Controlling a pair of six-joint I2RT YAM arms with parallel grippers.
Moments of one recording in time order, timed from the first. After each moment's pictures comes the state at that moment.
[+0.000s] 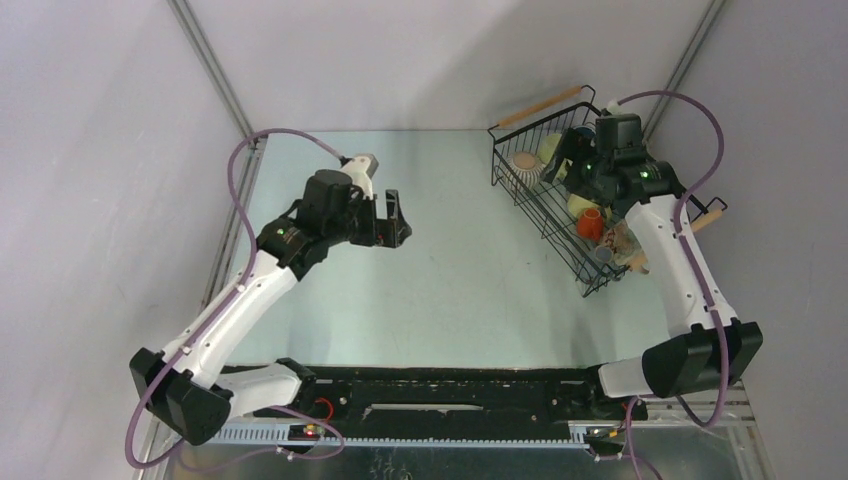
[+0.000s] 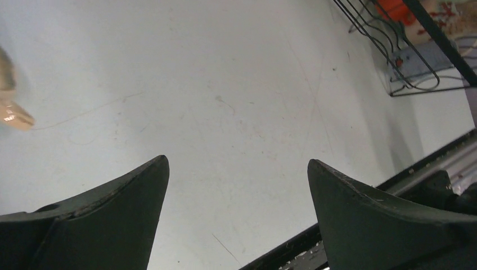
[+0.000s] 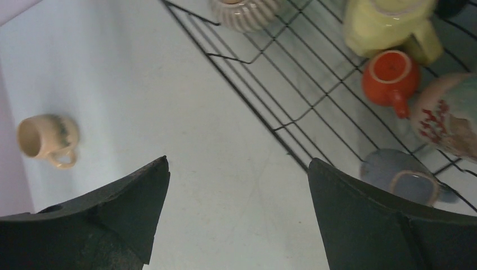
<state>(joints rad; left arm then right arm) -0.52 1.15 1.17 -0.62 0.07 -0.35 0.17 1.38 1.52 -0.82 0.01 0.52</state>
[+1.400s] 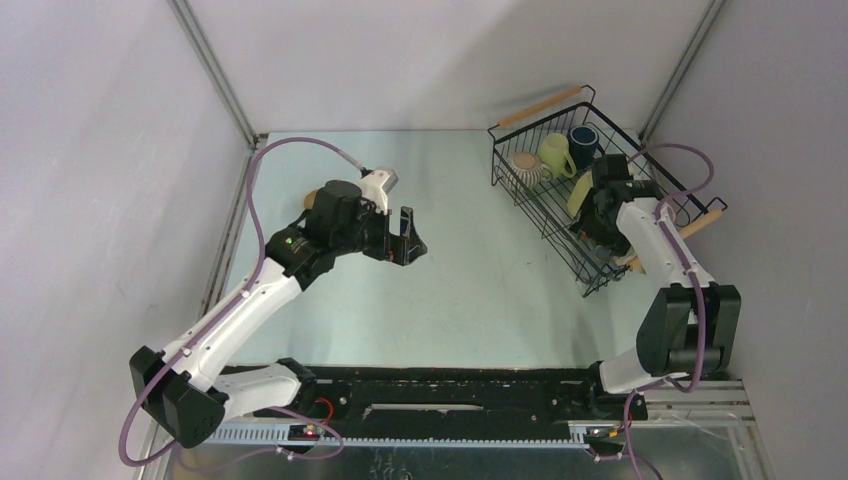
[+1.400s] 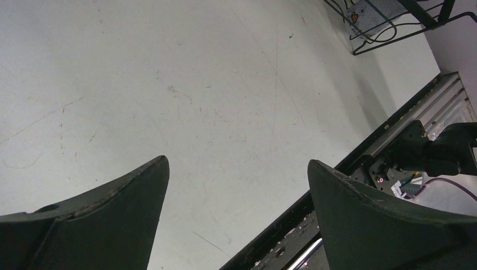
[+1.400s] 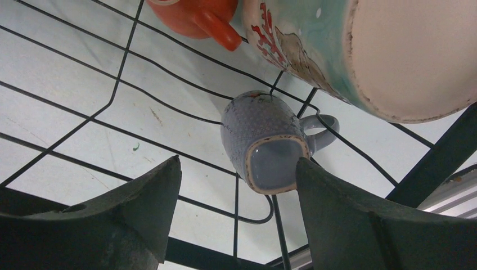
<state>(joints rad) -0.60 1.13 1.09 -0.55 0.22 -0.31 0.02 1.49 1.24 -0.94 0.29 0.56</state>
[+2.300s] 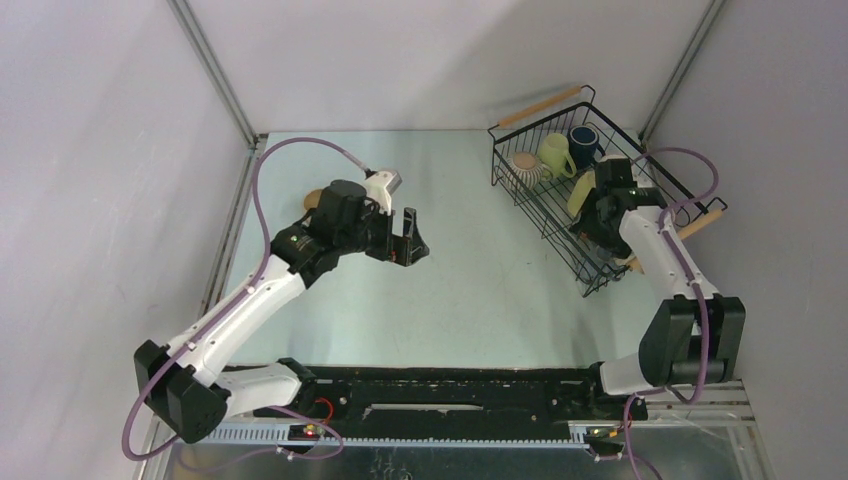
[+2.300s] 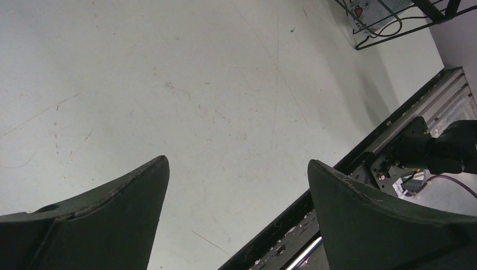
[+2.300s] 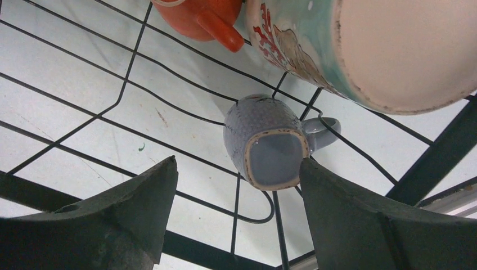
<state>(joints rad) -0.60 1.15 1.09 -0.55 0.22 -0.31 0.01 1.44 1.19 -0.89 0.28 0.55</state>
